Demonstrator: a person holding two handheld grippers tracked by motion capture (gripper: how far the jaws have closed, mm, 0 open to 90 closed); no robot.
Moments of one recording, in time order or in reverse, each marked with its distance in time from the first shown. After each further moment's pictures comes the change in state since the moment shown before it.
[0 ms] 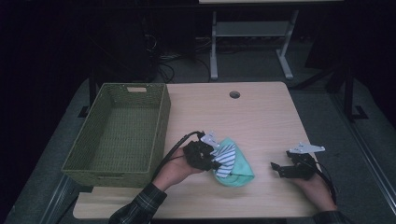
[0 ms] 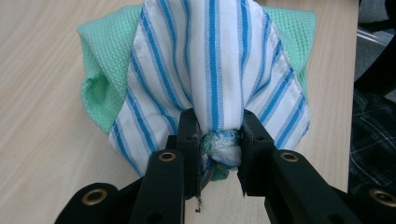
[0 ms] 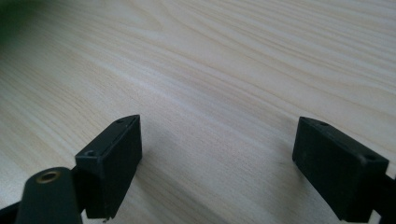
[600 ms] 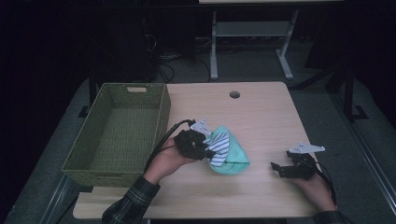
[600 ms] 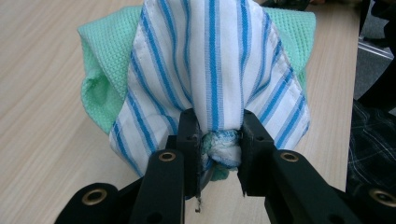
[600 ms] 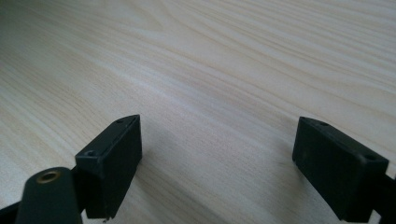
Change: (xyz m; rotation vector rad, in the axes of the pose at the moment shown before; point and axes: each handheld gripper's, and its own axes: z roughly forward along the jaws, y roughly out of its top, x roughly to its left) left arm 0.013 0.009 -0.038 -0.044 0.049 -0.005; right arm 0.000 0.000 0.000 0.000 0.000 -0.001
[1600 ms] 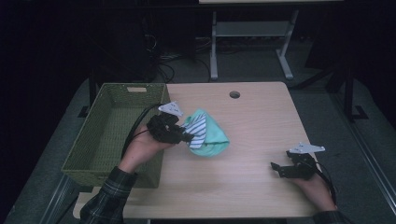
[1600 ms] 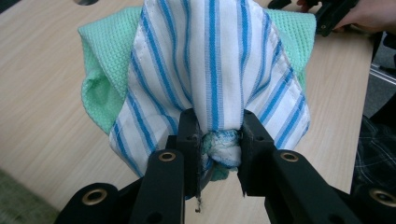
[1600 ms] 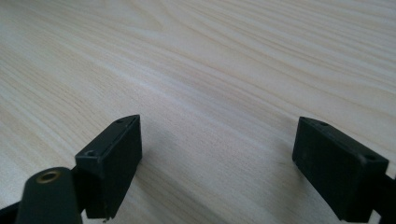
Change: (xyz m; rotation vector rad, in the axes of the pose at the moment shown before) left arm 0.036 -0.015 -0.069 -0.069 0.078 -0.095; right arm 0.000 0.000 0.000 0.000 0.000 0.002
